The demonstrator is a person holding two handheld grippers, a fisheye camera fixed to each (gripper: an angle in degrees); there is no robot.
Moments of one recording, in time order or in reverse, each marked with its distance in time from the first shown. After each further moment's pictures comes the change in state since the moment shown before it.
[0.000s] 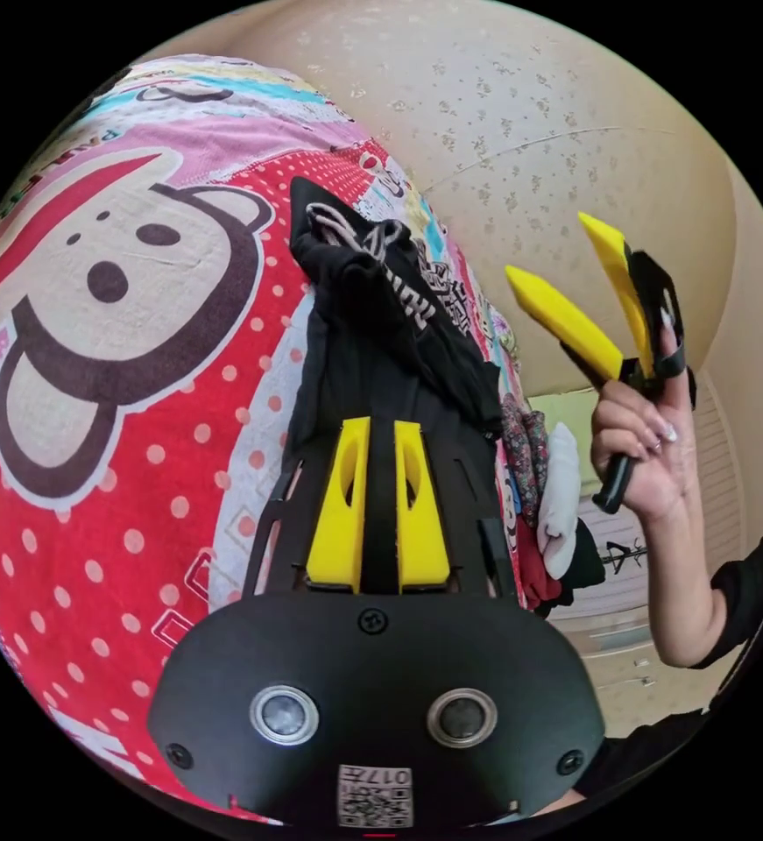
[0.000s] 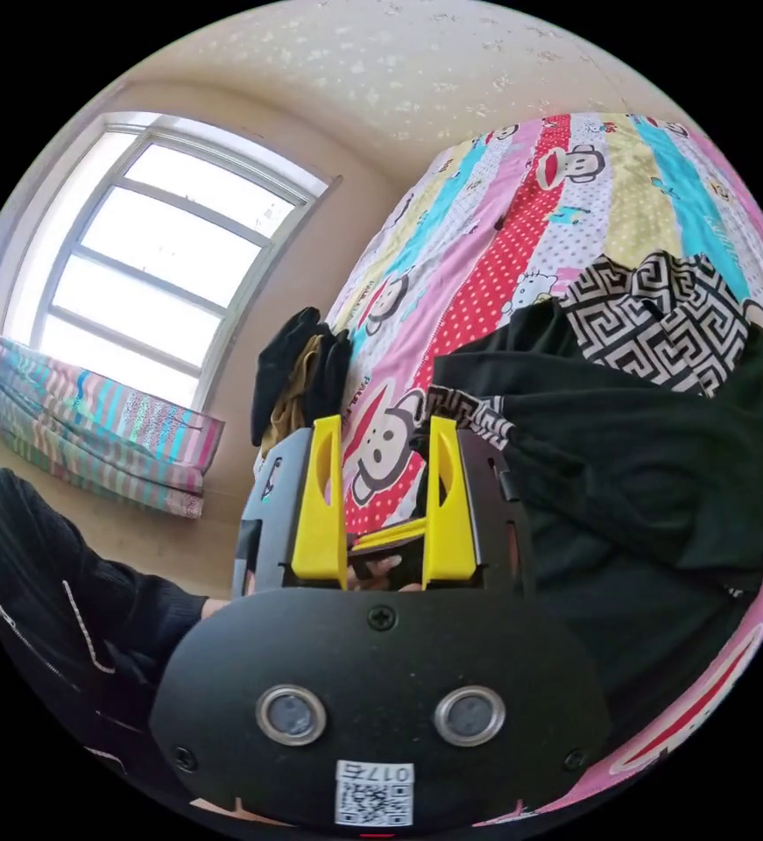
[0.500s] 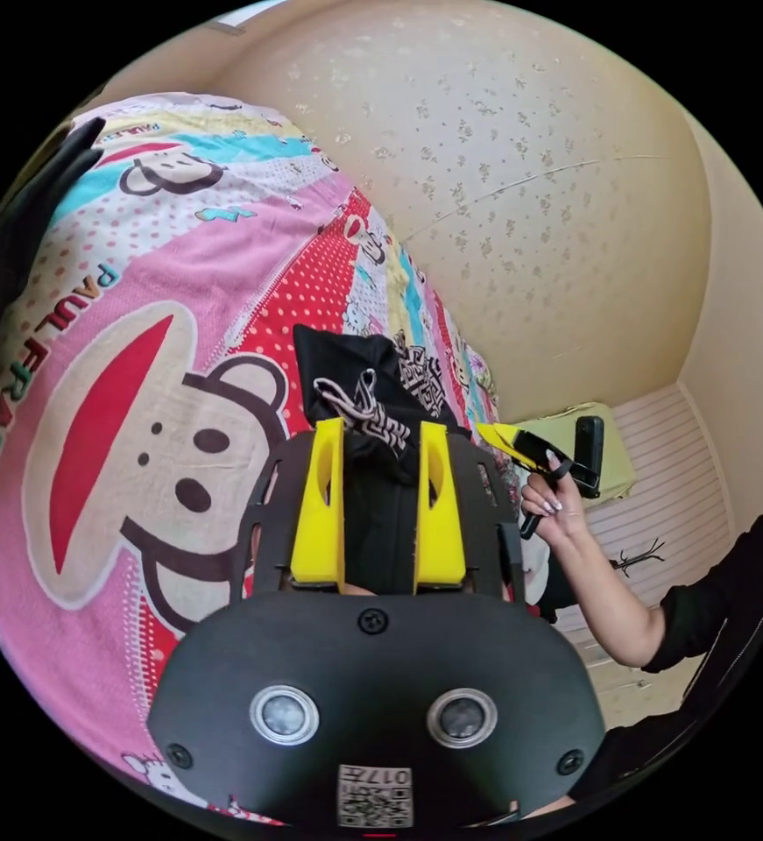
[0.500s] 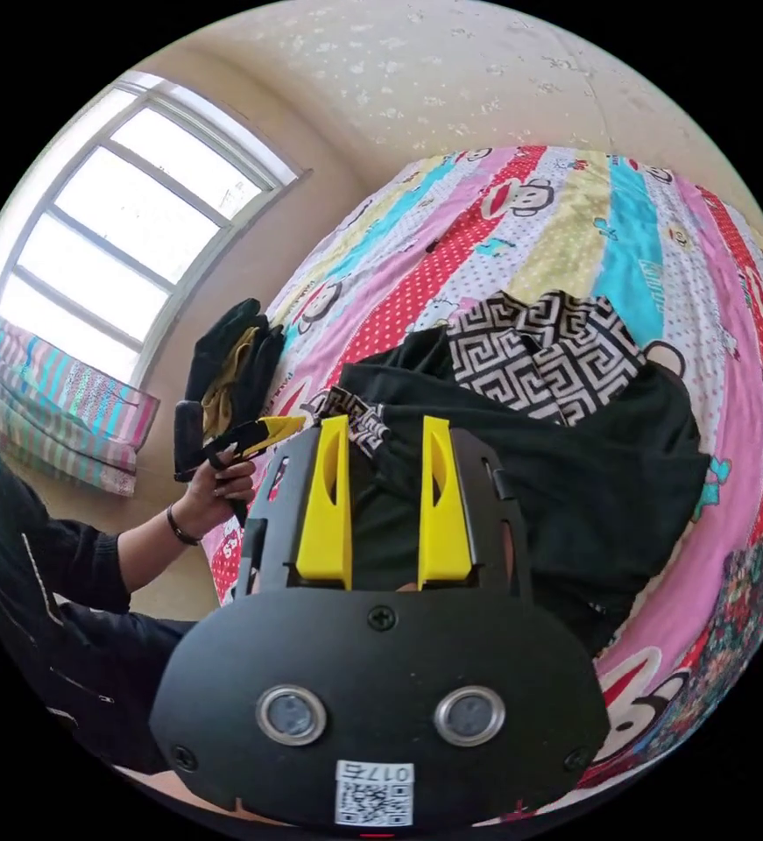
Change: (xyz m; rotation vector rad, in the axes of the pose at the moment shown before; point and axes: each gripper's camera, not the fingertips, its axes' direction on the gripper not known) left arm 0.051 -0.103 -0.068 0.110 0.026 0.048; right arm 0.096 -0.035 -0.037 -0.052 0.224 -0.101
